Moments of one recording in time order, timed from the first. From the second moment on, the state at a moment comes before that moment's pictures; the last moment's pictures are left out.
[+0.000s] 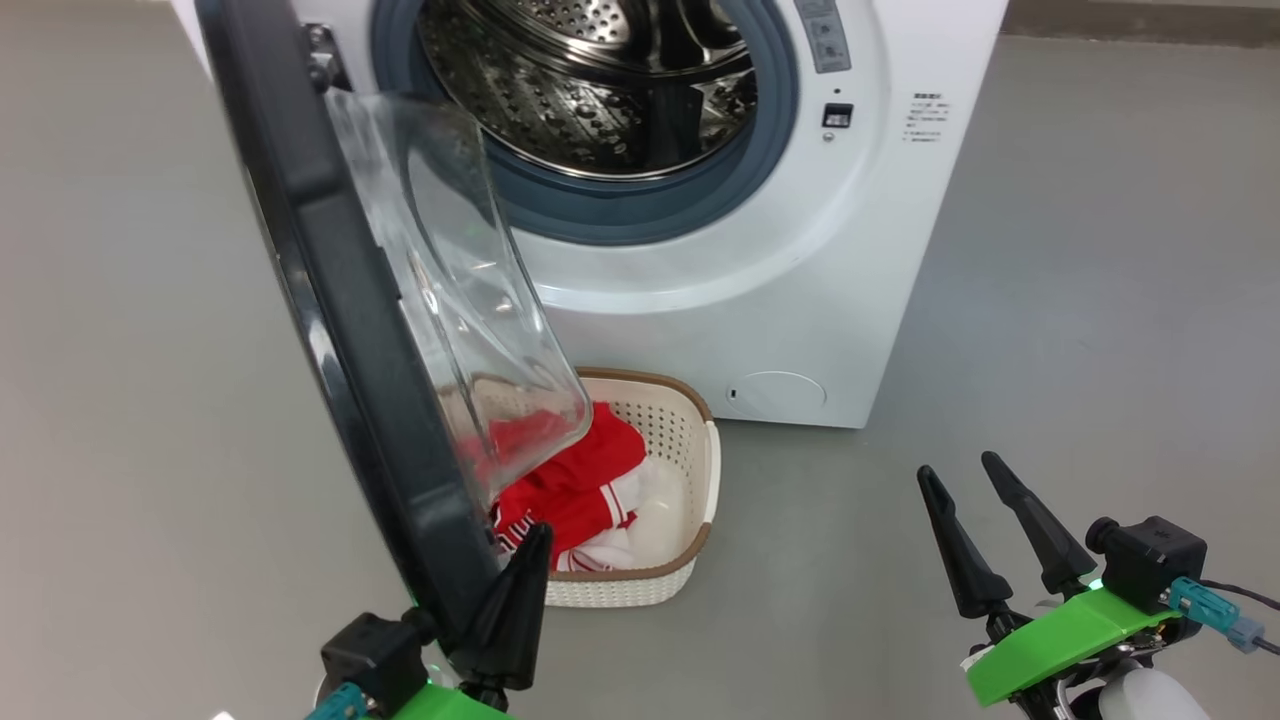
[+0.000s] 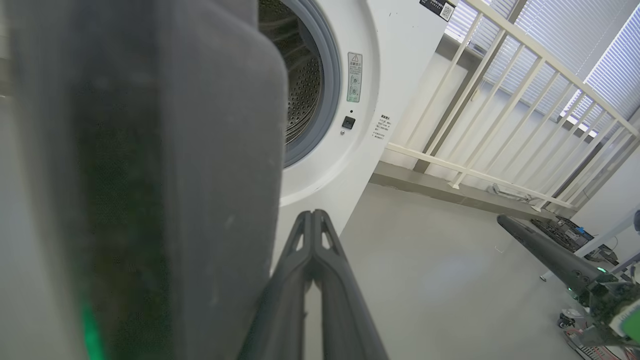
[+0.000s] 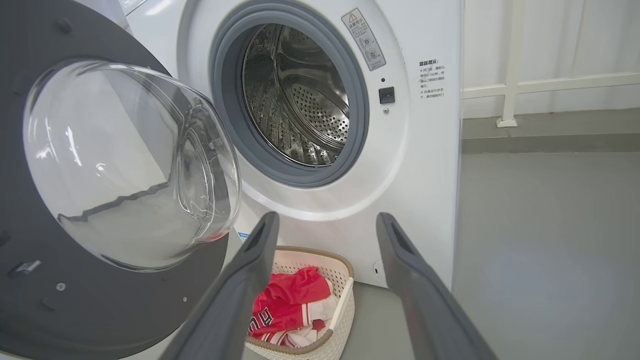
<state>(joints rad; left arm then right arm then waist) -0.09 0.08 -0.49 0.08 -0.55 0.02 -0.20 -0.14 -0.22 0.18 0.24 0.47 0.13 -0.25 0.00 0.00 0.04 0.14</state>
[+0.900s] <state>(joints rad) -0.05 0.19 -0.37 0.02 -0.58 0.10 -0.18 -0.14 -0.20 0.16 0.24 0.47 0.13 -0.25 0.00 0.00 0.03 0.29</state>
